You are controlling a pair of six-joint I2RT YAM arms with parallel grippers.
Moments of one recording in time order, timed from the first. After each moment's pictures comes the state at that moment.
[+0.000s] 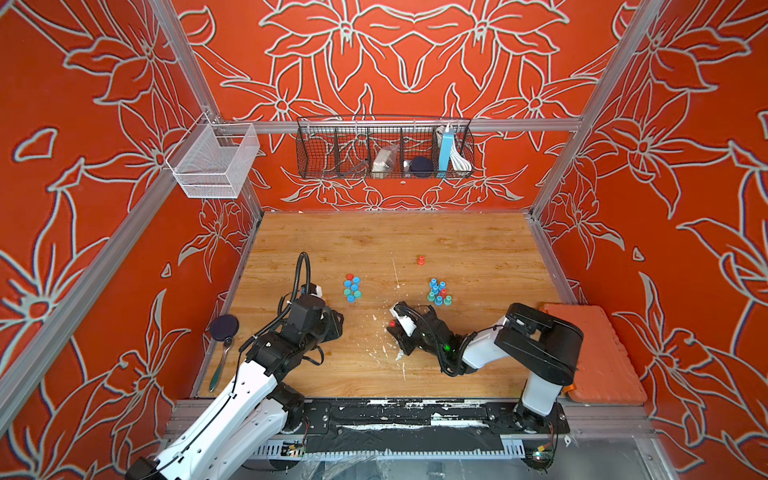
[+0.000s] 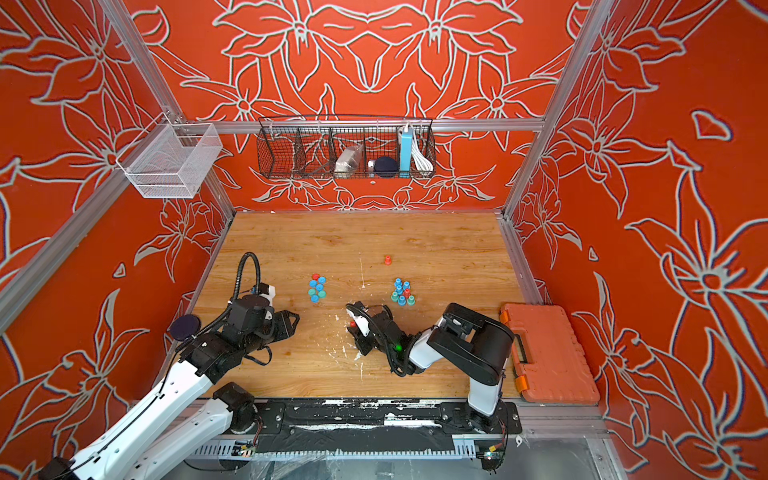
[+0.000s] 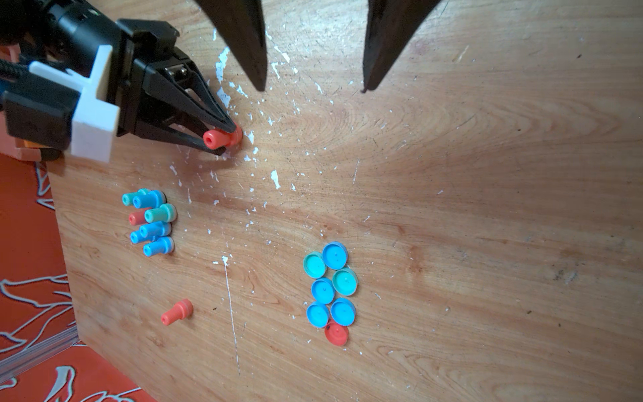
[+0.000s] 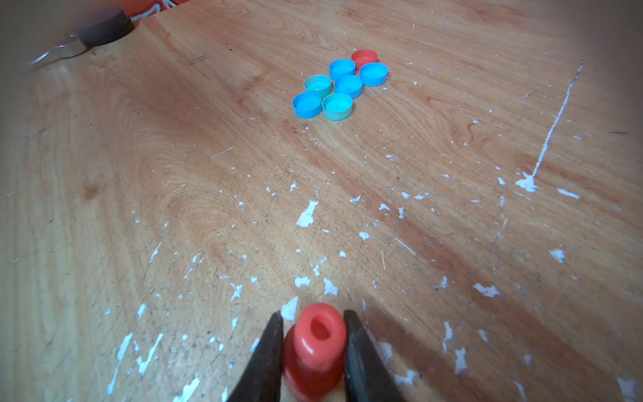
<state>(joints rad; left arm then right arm) -0.42 0.70 0.57 -0.65 -0.04 -0.69 1.02 1.77 0.49 0.79 0.03 0.14</state>
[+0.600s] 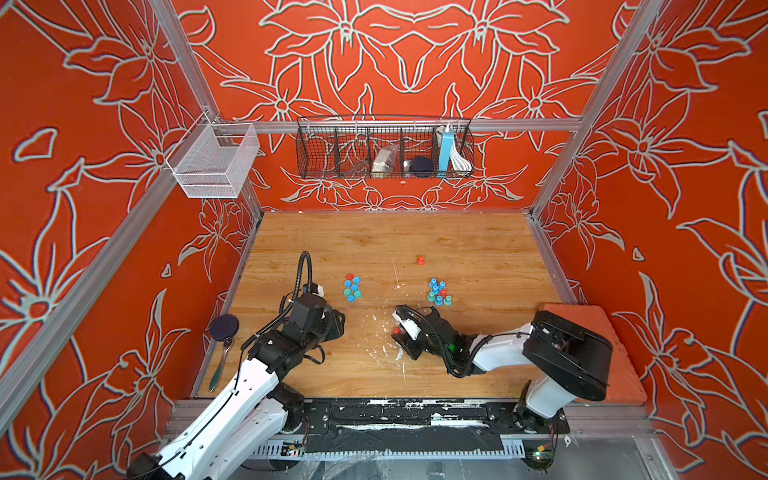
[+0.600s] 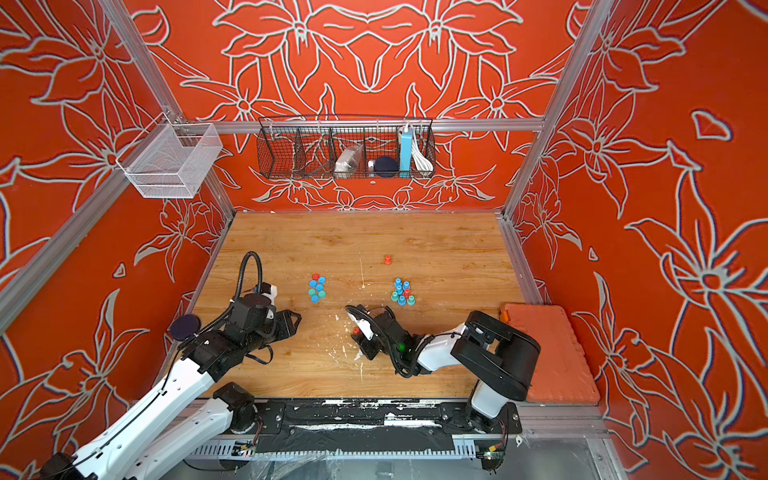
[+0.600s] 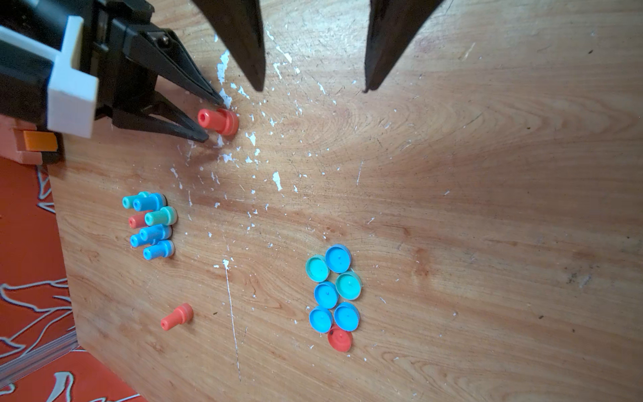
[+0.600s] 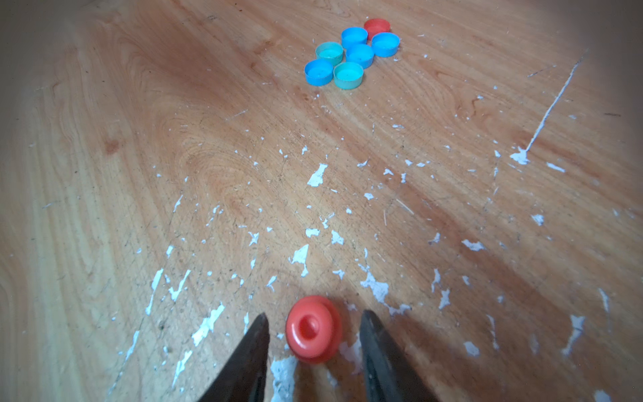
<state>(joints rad) -0.42 0.72 0.57 -0.64 -0.03 -0.69 1.03 1.60 0.48 0.53 0.02 0.10</state>
